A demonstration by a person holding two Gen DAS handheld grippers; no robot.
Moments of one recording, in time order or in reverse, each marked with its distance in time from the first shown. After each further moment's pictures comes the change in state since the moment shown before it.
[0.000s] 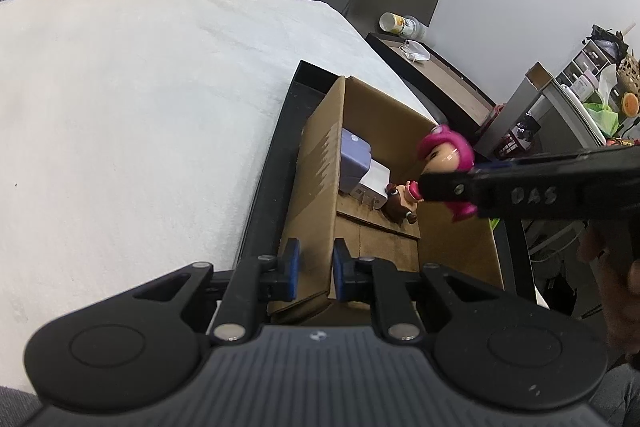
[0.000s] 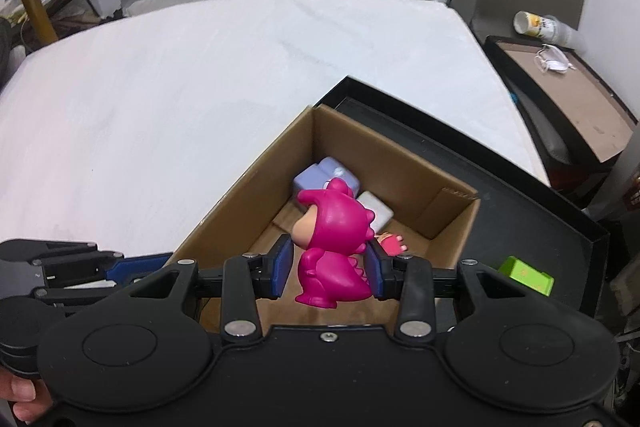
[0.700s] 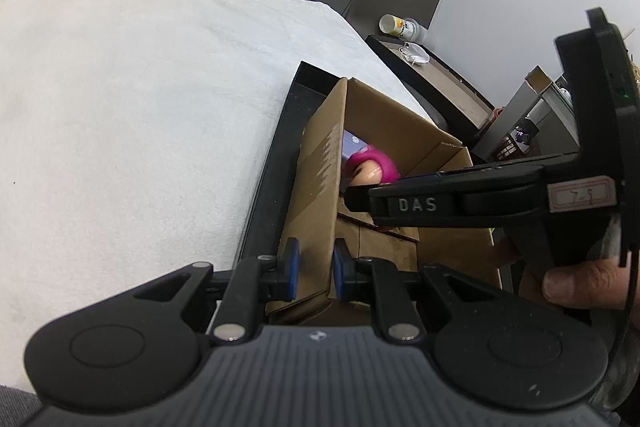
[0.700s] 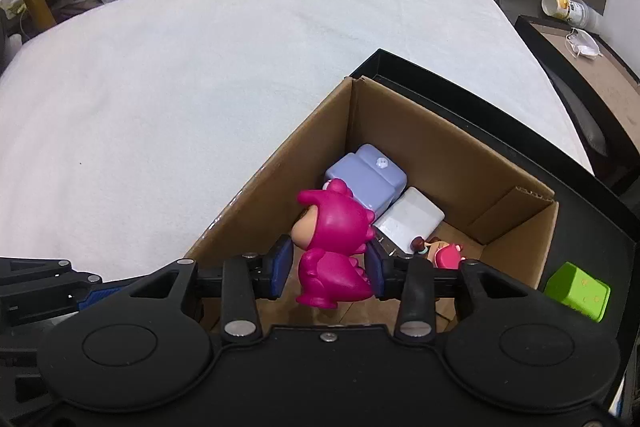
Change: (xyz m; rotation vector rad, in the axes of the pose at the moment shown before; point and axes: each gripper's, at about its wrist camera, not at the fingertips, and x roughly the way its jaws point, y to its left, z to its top) left arm -0.001 0.002 0.000 -0.010 -0.003 -0.008; right arm 0.042 0.013 0.002 0.024 0.031 0.037
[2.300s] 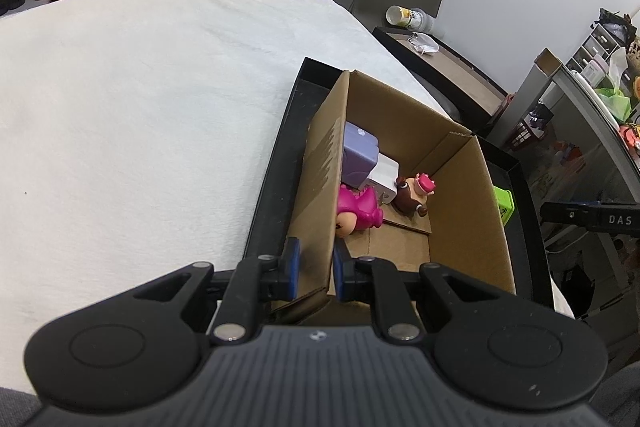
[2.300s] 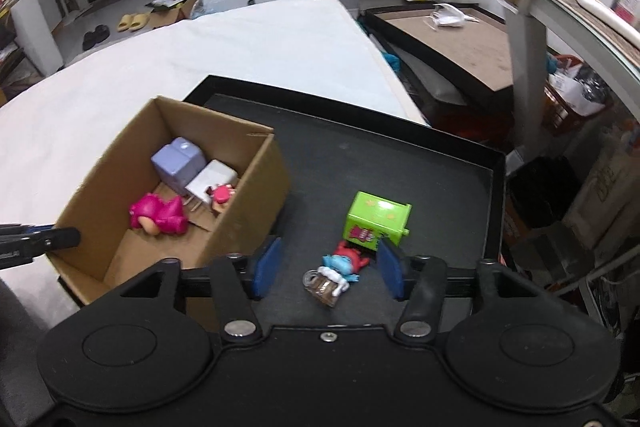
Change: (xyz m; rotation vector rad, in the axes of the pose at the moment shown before) left arm 0.002 -0.013 -0.001 0.050 0.012 0.071; right arm -0.082 -0.144 -0.077 0.215 -0.111 -0.121
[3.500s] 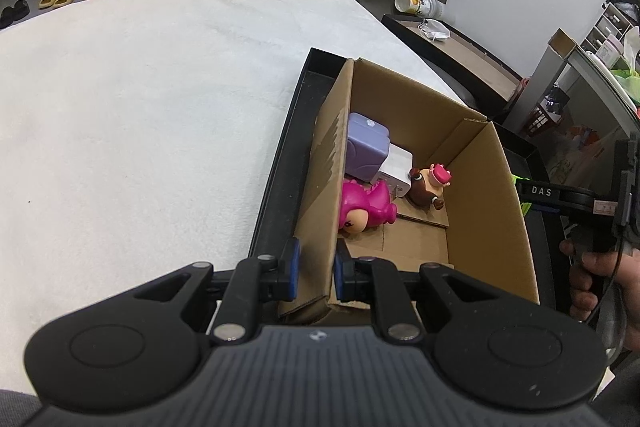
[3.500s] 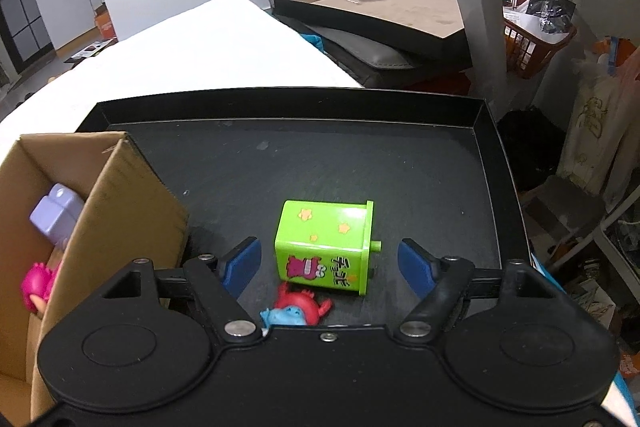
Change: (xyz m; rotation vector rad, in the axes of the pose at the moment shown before) left arm 0.013 -0.008 0.001 0.035 0.023 0.060; right arm 0.094 -0.028 -0.014 0.223 -0.064 -0.129
